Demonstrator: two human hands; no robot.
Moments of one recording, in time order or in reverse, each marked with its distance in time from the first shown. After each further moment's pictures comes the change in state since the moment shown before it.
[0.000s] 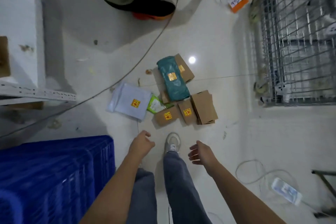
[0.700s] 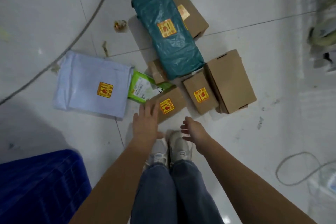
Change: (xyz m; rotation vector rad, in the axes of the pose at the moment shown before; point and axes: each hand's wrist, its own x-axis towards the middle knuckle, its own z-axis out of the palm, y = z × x) left_hand 0.325 -0.049 0.124 1.043 0.029 0.328; right_hand 0.335 0.017 0.086 0.177 -0.008 0.112
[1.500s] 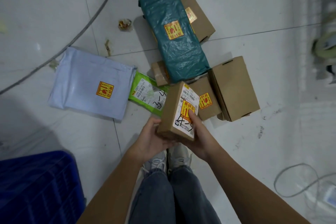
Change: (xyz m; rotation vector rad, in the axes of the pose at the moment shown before) left_hand -0.009 0.002 0.017 -2.162 -0.564 -0.144; right_hand 0.012 0.004 -0.007 0.433 -0.376 -0.046
